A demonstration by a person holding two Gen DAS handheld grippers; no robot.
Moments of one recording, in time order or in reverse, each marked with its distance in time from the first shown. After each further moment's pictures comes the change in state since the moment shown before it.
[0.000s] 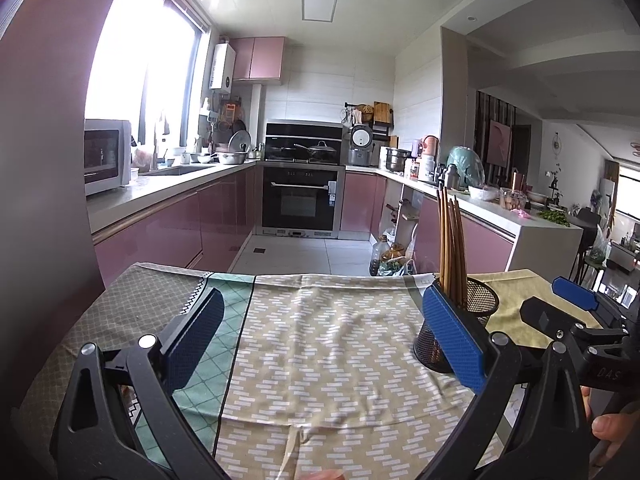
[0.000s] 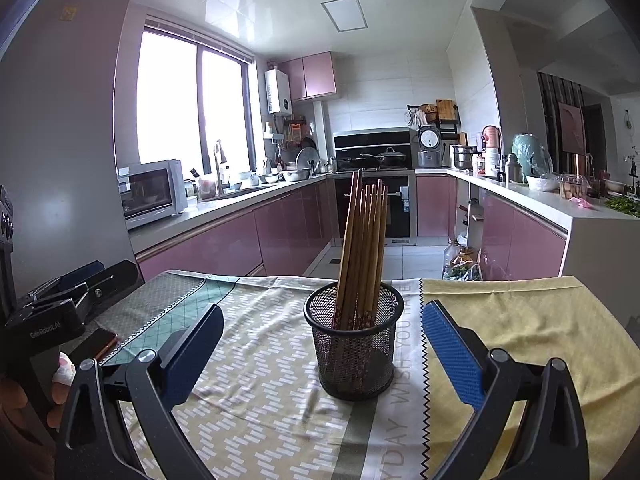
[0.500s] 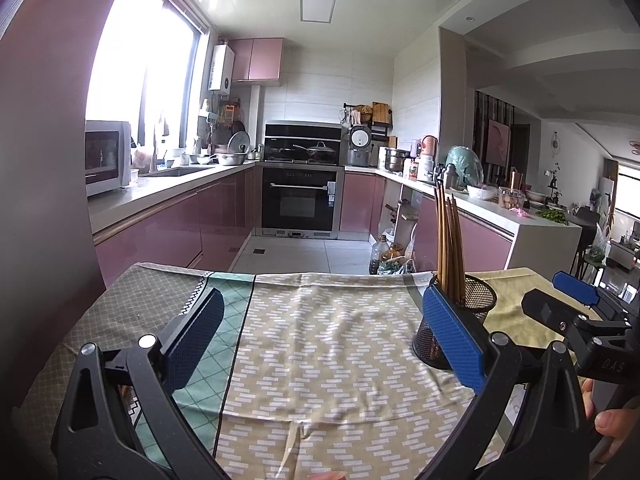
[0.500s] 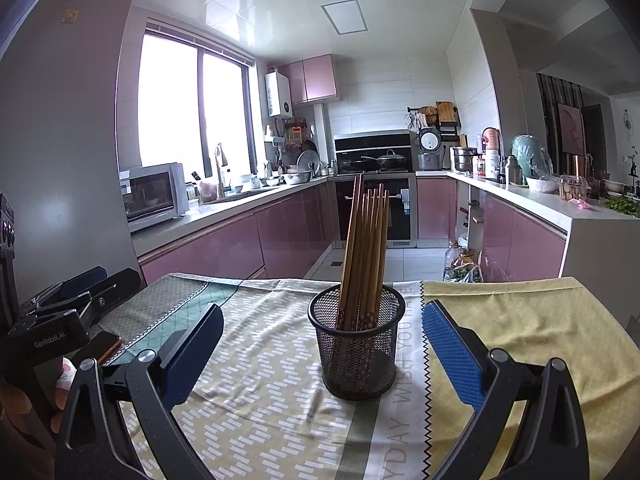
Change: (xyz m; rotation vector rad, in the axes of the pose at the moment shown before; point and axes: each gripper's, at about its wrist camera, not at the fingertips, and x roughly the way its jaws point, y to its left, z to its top) left arm -0.004 -0.002 -0.004 0.004 0.001 -0.005; right arm -0.004 0.003 -0.001 0.006 -0.010 0.001
